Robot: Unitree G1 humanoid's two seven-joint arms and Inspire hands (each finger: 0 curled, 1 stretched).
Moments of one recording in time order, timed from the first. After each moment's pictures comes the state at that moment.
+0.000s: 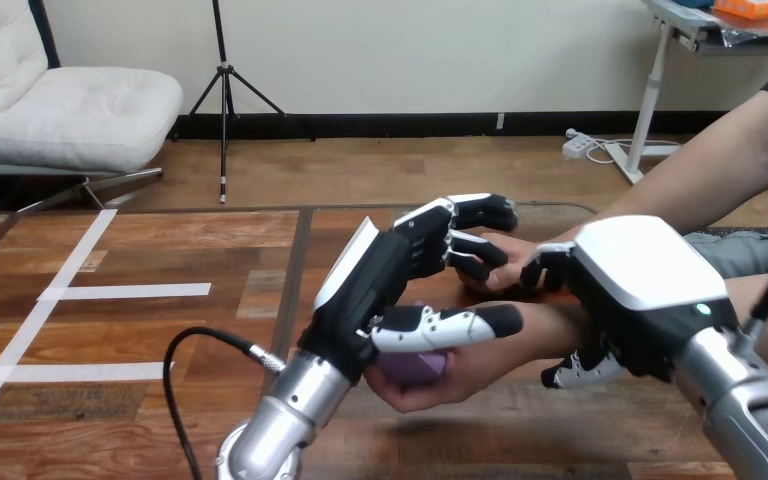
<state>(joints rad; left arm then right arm) -0.29 0.01 -0.16 0.66 0.03 -0.79 -0.32 0.01 -0.57 0.15 -0.33 -0.90 0.09 0.30</state>
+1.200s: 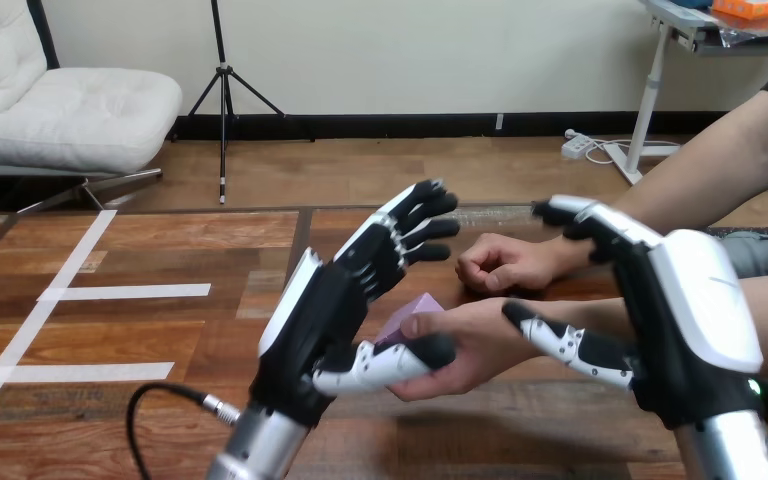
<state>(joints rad) -0.15 0.02 -0.13 0.66 -0.20 -1.02 -0.47 0.24 -0.32 0.06 -0.31 -0.62 -0.24 -0.25</state>
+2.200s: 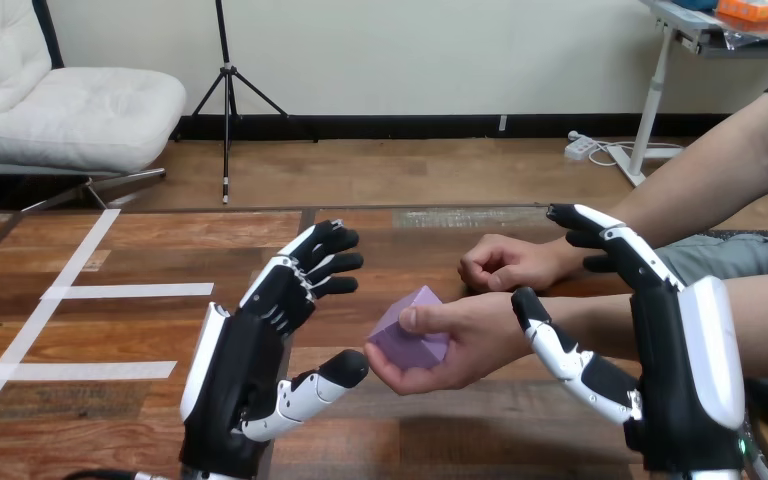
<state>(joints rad) -0.02 0.02 -0.01 0.67 -0.14 -1.16 -0.33 0.31 -0.19 0.08 -0.17 -0.55 -0.49 -0.42</state>
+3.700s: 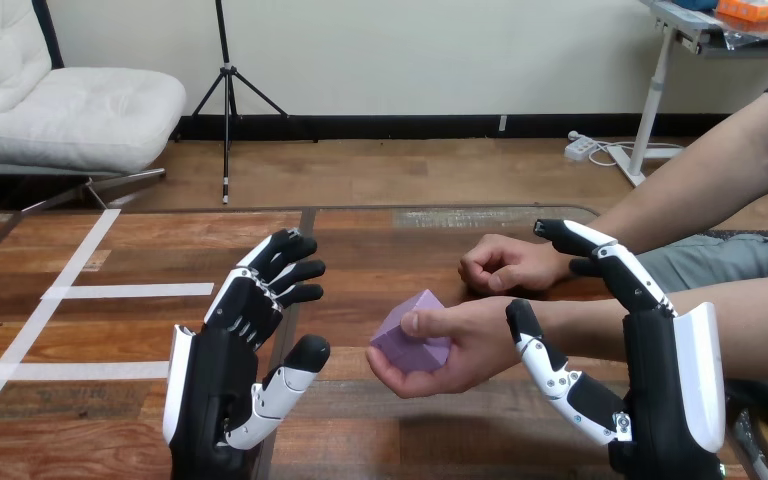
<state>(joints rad) 0.00 -0.03 0.03 0.72 -0.10 -1.19 -0.20 0.31 -0.15 0.10 -0.07 -0.57 -0.62 -0.49</state>
